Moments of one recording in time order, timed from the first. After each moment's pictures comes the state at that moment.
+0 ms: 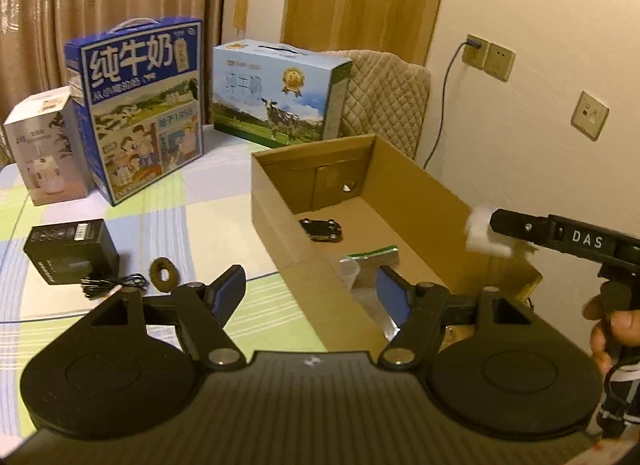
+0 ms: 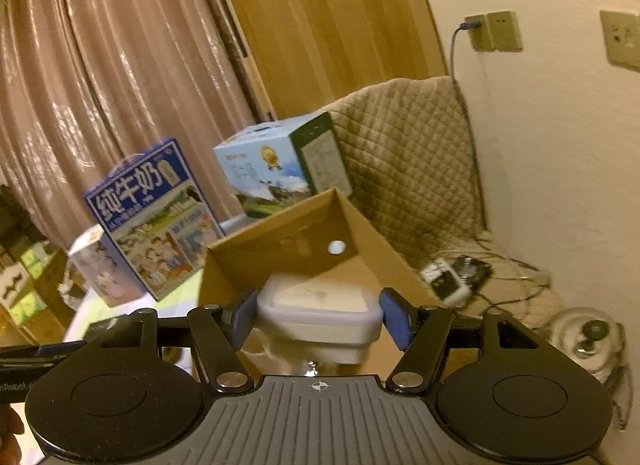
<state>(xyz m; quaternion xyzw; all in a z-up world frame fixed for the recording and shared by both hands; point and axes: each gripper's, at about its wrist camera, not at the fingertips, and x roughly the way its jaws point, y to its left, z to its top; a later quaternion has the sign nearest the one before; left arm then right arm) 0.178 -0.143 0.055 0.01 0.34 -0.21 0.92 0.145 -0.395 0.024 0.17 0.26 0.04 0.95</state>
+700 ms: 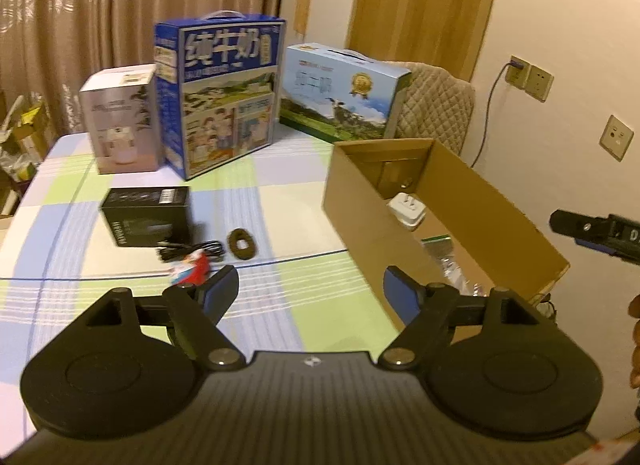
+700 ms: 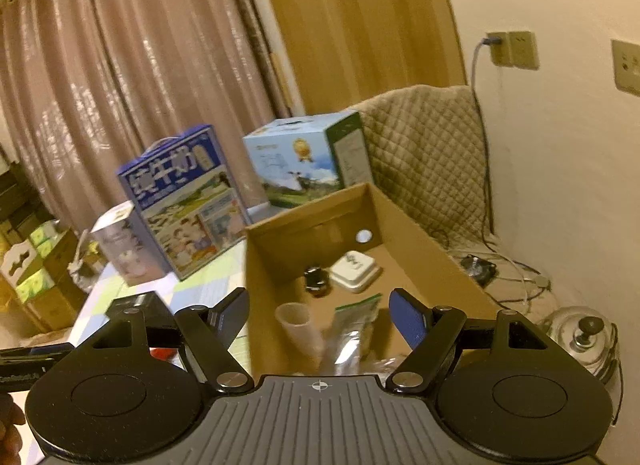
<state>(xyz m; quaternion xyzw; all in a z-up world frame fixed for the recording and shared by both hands) 0.140 -0.056 0.056 -0.01 0.34 -0.15 0.93 0.097 -0.341 0.051 0.13 0.27 0.06 0.95</state>
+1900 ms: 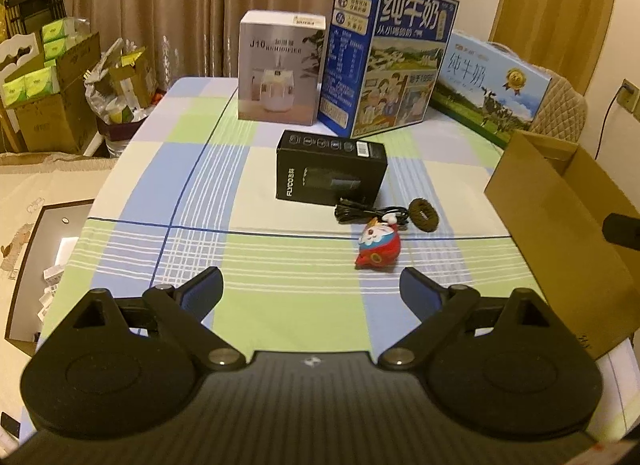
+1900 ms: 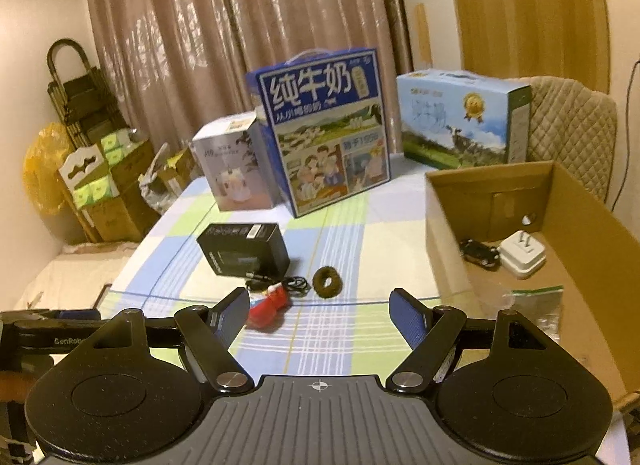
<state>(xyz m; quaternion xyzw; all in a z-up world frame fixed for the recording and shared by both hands) 0.176 0.098 -0.009 -0.04 0.38 -0.03 0.93 0.154 -0.166 -0.001 0.04 0.32 0.18 0.93</state>
